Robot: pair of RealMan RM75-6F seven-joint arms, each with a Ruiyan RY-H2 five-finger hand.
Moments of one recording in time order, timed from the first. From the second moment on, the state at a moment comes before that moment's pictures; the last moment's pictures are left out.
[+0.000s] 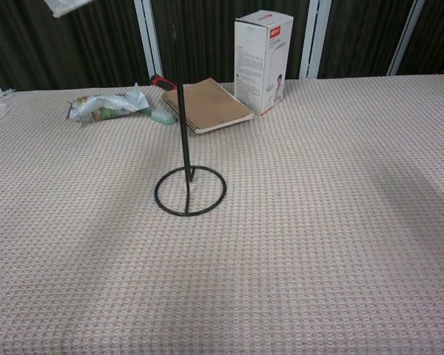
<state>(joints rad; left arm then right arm) -0.55 -1.26 -0.40 -1.88 1.42 1.37 -0.38 0.08 -1.07 -0.01 -1.68 -1.58 1.43 -0.04</state>
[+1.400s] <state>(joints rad) -0.69 -1.37 -0.34 -1.85 1.37 1.23 -0.10 0.07 -1.05 -0.02 -1.68 -1.59 1.45 0.00</state>
